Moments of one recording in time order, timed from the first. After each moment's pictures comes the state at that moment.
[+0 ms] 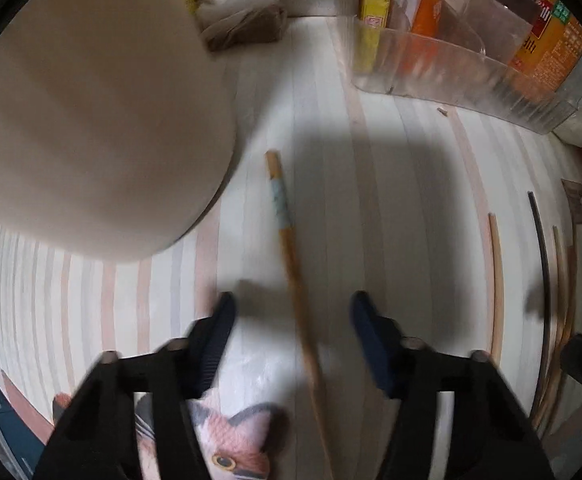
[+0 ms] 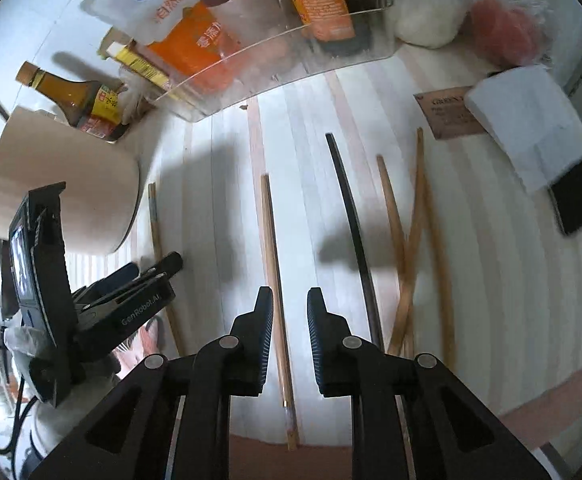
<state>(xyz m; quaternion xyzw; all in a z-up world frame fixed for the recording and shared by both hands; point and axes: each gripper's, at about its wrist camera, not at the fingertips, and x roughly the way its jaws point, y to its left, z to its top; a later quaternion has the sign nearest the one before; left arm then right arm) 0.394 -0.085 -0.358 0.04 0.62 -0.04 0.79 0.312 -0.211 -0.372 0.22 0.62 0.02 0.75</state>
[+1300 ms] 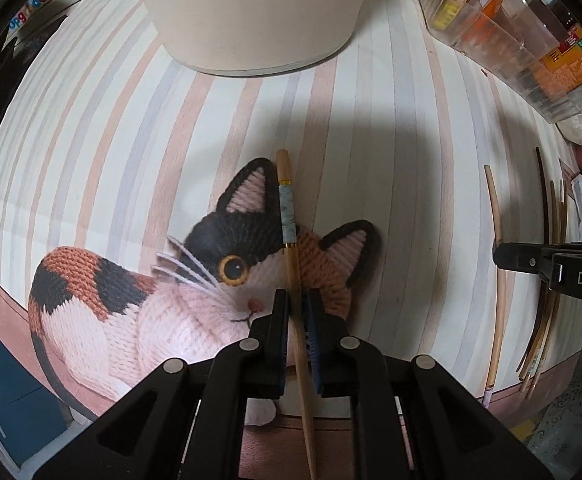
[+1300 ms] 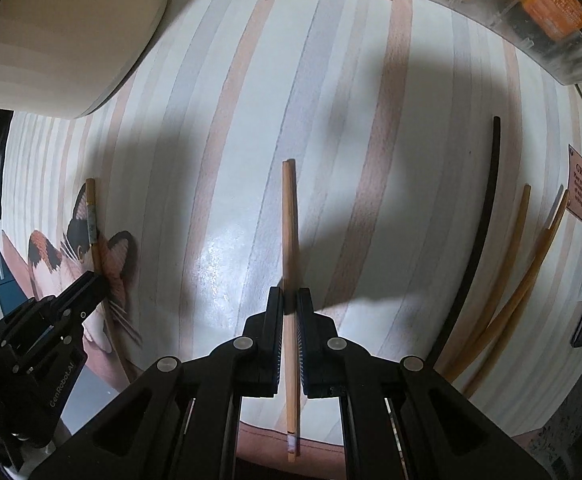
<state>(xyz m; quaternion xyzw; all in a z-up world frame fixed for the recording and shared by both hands) 0.347 -0.007 -0.370 -0.06 0.68 -0.01 0.73 0.377 -0.117 -0.427 0.01 0.77 0.12 0.63</state>
